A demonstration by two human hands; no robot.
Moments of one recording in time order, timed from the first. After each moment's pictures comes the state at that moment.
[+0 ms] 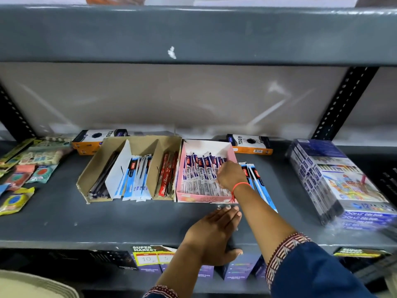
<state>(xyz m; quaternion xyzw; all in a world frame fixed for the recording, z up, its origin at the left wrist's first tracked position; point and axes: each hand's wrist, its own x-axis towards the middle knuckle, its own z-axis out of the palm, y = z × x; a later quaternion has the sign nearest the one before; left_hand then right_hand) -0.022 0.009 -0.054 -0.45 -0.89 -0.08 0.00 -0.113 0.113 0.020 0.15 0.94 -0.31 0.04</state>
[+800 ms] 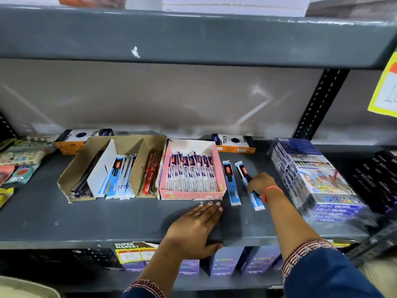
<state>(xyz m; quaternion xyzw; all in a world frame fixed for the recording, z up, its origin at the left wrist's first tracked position) -0.021 0.005 -0.060 -0.42 -0.91 -0.06 0.01 -0.077 0.227 0.011 0.29 0.89 -0.33 0.11</state>
